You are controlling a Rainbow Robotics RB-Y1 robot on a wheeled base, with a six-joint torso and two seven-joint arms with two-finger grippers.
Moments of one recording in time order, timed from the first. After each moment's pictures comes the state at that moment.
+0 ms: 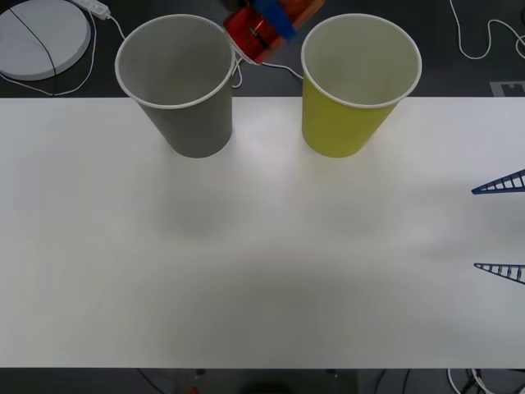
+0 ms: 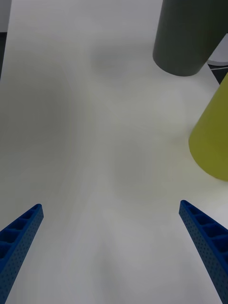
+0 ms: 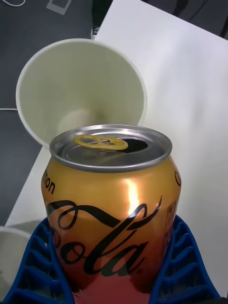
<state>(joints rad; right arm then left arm) 0.08 -0.85 -0.50 -1.80 1.40 -1.57 0.02 -1.63 0.81 -0.85 -1.32 -1.47 -1.31 1.25</state>
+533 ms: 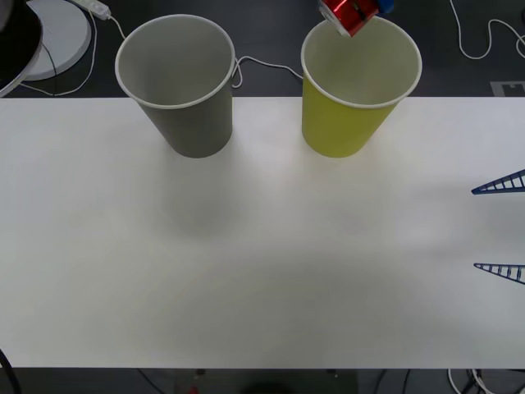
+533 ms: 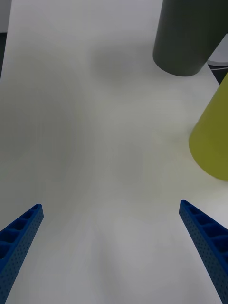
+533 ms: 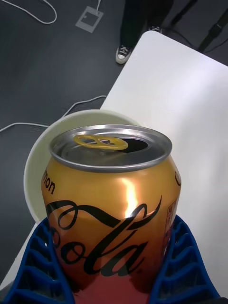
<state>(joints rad) 0.08 -0.85 -0.50 -1.80 1.40 -1.57 0.02 -1.91 0.43 -1.07 -0.82 -1.48 -1.14 1.29</state>
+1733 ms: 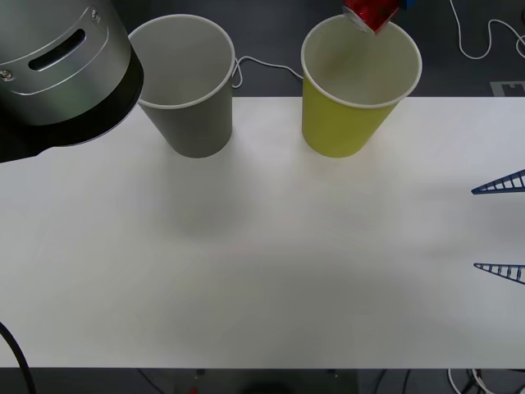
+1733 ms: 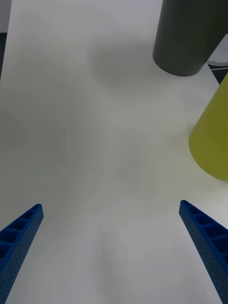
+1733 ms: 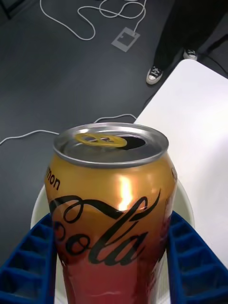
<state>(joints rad) 0.08 -0.85 -0.50 -1.80 1.40 -1.57 0.02 -1.96 0.21 -1.18 -0.49 -1.48 -0.96 1.32</state>
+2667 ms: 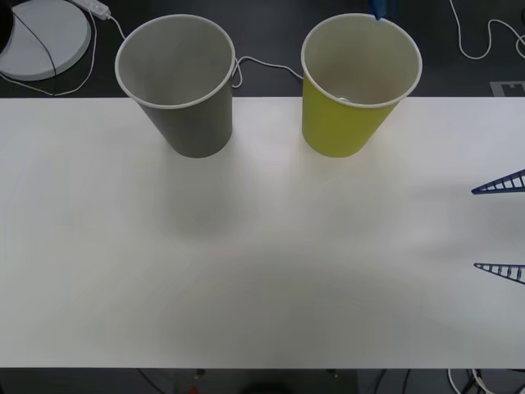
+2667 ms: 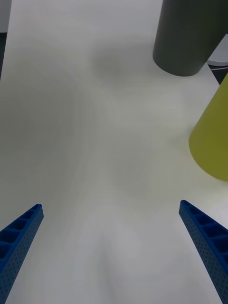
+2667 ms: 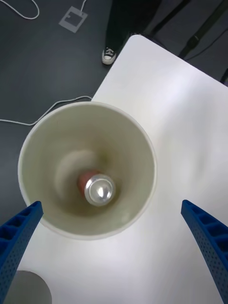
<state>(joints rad) 0.08 -0.85 -0.50 -1.80 1.40 -1.57 0.02 -1.93 0.49 -1.17 -0.69 -1.17 -1.18 1.11</state>
